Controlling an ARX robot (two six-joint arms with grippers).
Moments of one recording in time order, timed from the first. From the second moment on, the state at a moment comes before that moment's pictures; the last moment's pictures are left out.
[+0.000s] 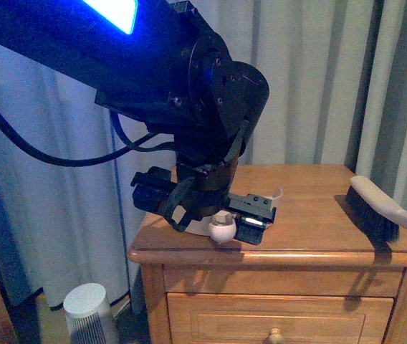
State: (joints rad) left arm -0.56 2.28 1.88 -0.53 -0.37 -0.11; right arm 0.00 0.00 0.02 0.00 0.00 0.00
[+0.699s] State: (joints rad) left arm -0.55 2.20 1.78 -0.39 -0.37 -0.03; right arm 0.00 0.00 0.02 0.00 0.00 0.00
